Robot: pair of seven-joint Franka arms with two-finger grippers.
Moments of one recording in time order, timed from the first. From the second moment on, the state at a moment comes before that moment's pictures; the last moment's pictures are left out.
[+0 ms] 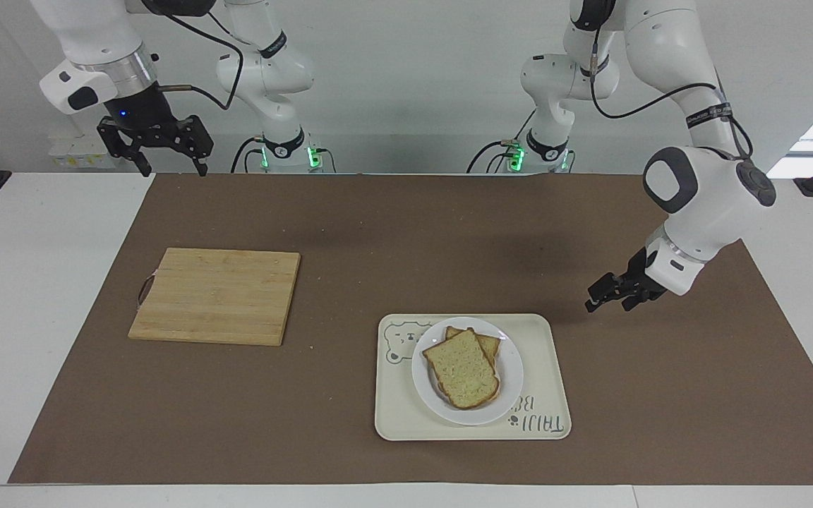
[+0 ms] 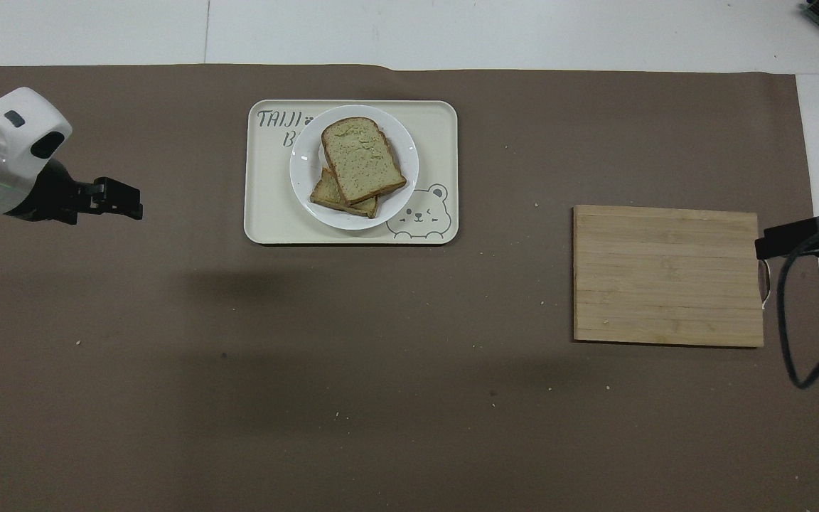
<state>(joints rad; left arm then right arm) -0.19 0.11 0.15 -1.71 -0.11 1.80 0.00 0.08 -0.06 -0.10 -1.57 0.00 1.52 -0.03</state>
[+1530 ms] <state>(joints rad) -0.03 0.00 0.01 -1.62 -0.03 1.60 0.01 0.07 -0.07 -0.11 -1.58 -0.03 1.50 -0.03</state>
